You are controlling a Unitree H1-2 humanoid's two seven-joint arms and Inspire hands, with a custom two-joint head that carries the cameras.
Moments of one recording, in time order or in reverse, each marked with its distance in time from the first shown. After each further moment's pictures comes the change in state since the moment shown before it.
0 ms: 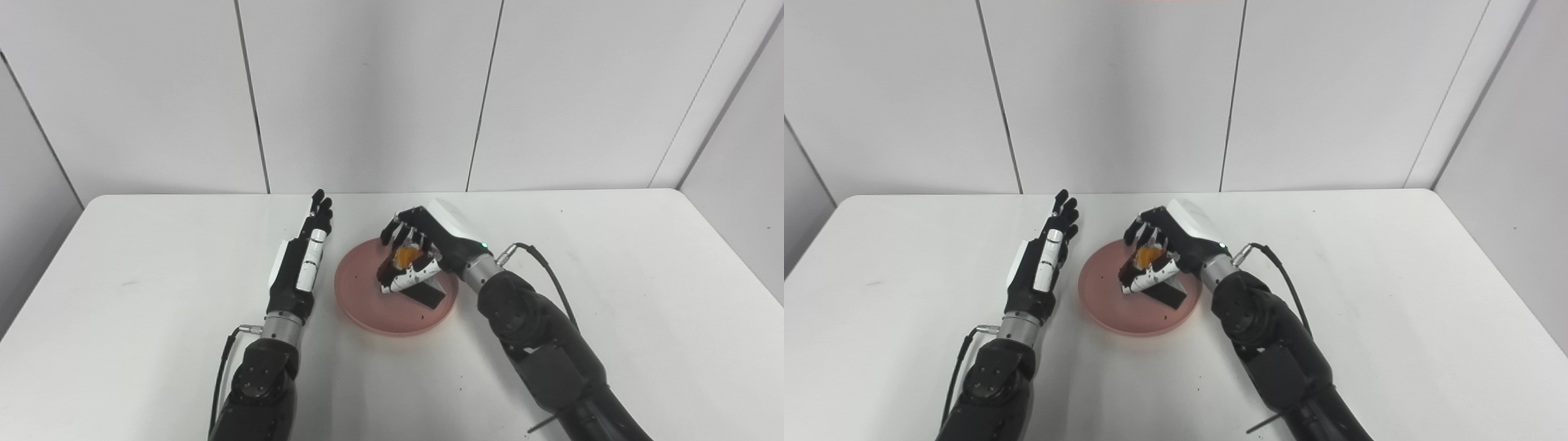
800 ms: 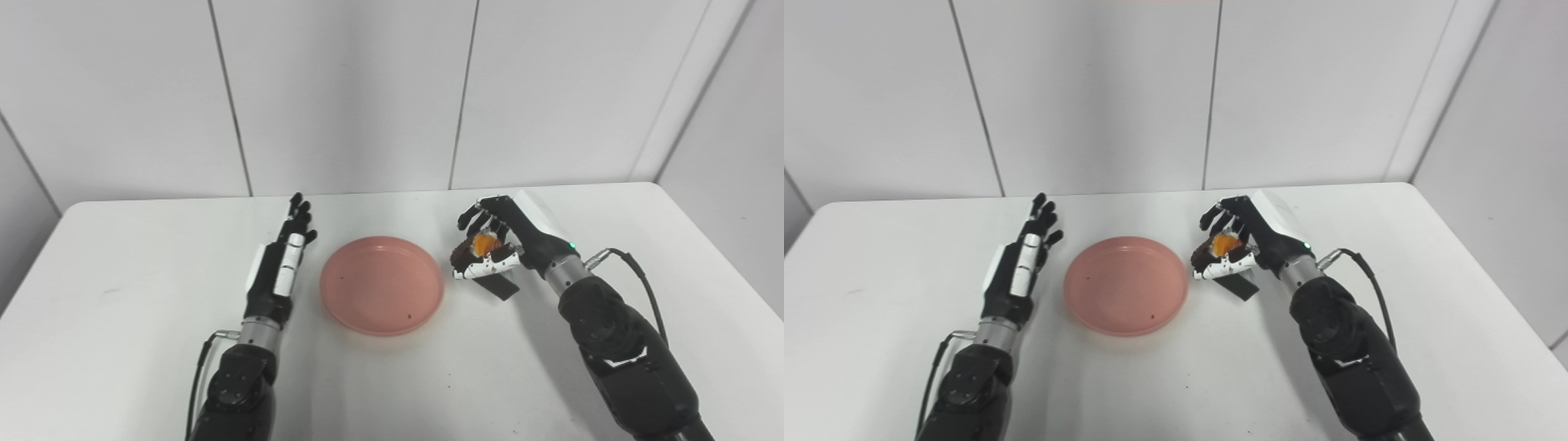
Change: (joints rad) left arm 0.004 0.030 0.011 -0.007 -0.019 0.003 -0.035; right arm 0.159 -0.176 -0.164 -0.342 0.080 0.112 0.024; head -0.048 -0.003
